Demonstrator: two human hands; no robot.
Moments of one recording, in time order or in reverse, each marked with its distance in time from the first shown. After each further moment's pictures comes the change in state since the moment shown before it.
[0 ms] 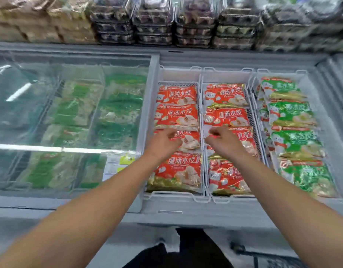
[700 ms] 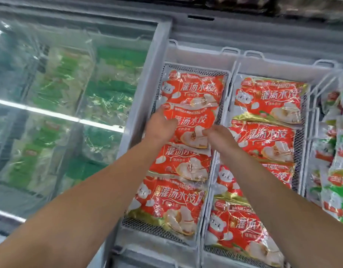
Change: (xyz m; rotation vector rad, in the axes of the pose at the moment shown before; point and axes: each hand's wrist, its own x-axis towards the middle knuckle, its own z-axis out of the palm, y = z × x) left_hand 0.247 0.008 0.006 -0.161 0.223 -0.427; right_hand 0.264 0.011 0.035 0.385 -0.241 0.329
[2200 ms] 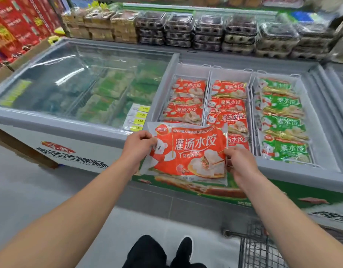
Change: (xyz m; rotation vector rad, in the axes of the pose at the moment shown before) left_hand -0.485 -0.297 -0.085 -0.432 0.132 0.230; right_hand -0.496 0.298 0.033 0.405 0.229 -0.210
